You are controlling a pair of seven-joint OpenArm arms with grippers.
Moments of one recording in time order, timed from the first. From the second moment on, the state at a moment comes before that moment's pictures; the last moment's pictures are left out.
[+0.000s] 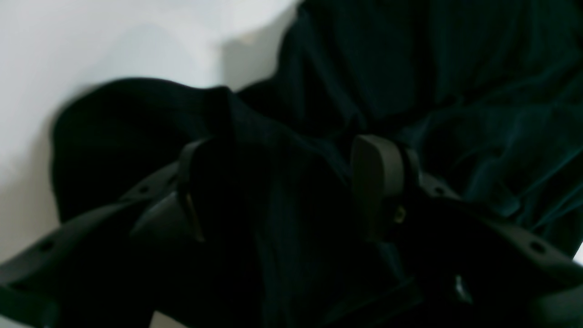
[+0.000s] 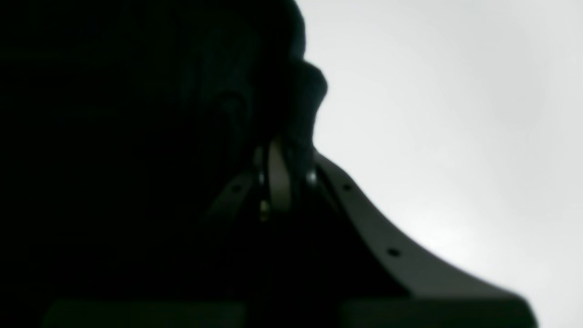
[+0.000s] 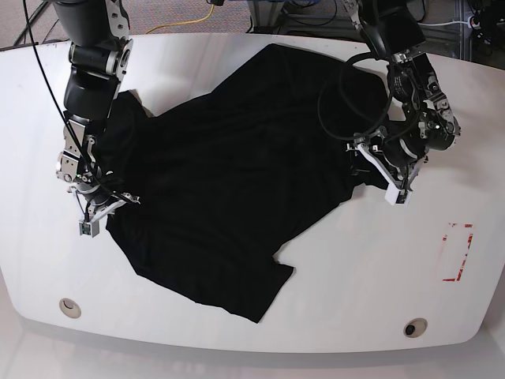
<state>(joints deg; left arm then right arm) -3.0 1.6 -25.6 95.2 -19.2 -32.6 69.0 21.8 16.6 18.3 46.3 9.7 22.5 -26.4</state>
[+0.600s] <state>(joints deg) -2.1 1.6 -25.6 90.0 -19.1 -32.5 69.3 21.9 16.6 18.3 46.3 9.7 22.5 -26.5</state>
